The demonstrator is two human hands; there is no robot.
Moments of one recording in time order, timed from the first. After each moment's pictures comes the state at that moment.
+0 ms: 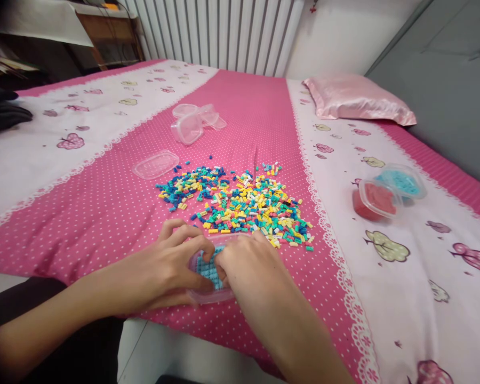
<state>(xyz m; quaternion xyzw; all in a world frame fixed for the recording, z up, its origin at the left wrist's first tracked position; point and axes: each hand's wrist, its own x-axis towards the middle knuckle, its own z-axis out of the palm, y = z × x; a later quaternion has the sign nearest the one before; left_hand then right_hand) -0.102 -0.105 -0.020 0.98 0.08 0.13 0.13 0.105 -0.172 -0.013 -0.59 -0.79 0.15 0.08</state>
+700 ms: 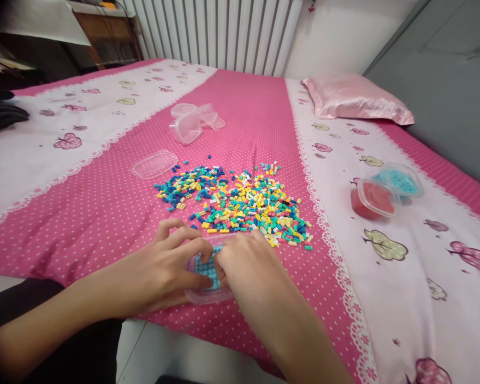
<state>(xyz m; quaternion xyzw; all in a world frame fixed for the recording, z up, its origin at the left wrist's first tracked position) -0.101 -0.106 -0.023 0.98 0.08 0.14 0.08 0.104 -0.170 -0.026 -0.59 -0.79 0.14 0.10</state>
